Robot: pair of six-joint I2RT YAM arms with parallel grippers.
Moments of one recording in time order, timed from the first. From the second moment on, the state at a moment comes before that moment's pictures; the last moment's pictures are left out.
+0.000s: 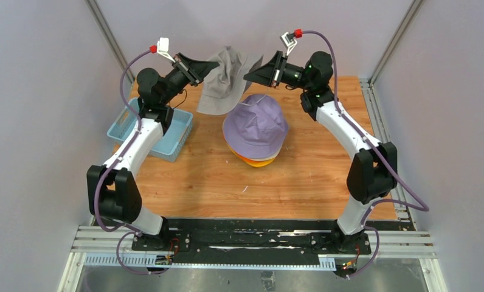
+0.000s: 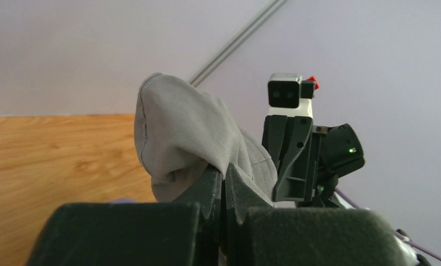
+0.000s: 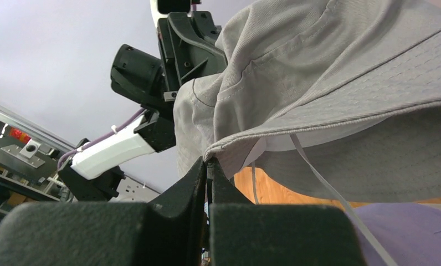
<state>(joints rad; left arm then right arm) -0.16 1.50 1.23 0.67 0.61 -1.07 0.36 1.72 1.53 0.51 -0.94 1.04</state>
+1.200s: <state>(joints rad) -0.11 1.49 1.14 0.45 0.61 -0.88 0.39 1.63 1.37 0.40 -0.93 0.94</state>
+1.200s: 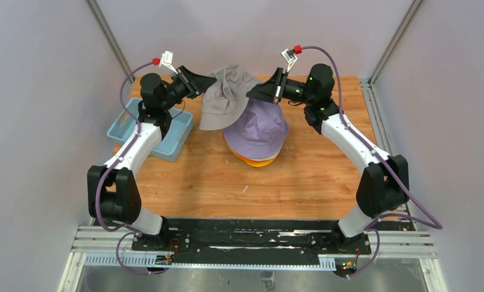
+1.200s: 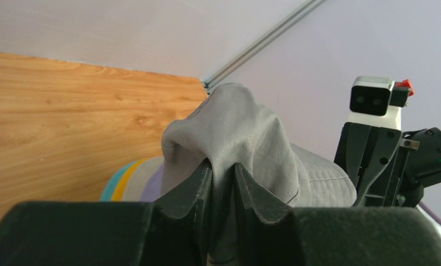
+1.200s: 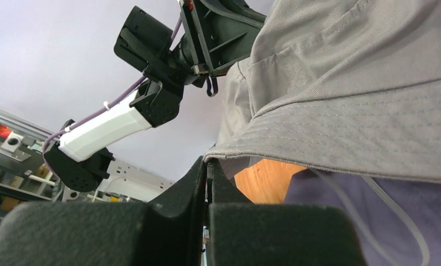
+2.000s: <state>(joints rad) -0.25 1.46 1.10 0.44 0.60 -0.84 0.20 1.35 1.06 0.22 -0.93 0.79</state>
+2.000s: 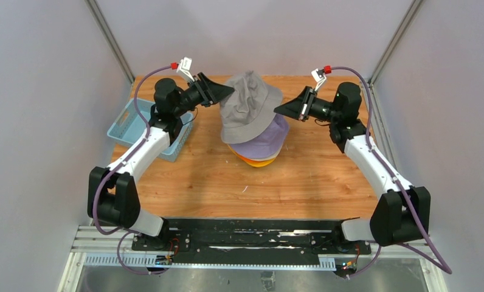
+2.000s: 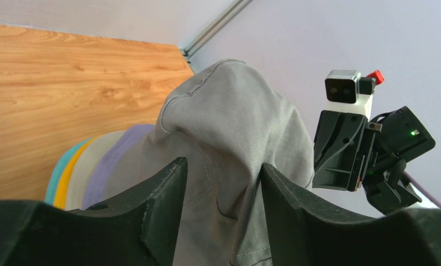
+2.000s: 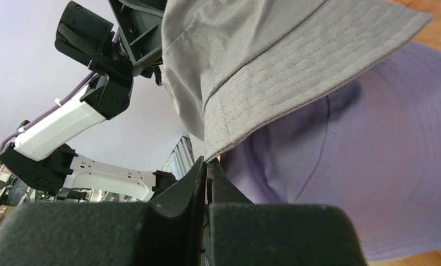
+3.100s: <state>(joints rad) -0.26 1.37 1.10 0.12 0.41 -0.62 0.00 1.40 0.85 0.05 -0.97 0.60</state>
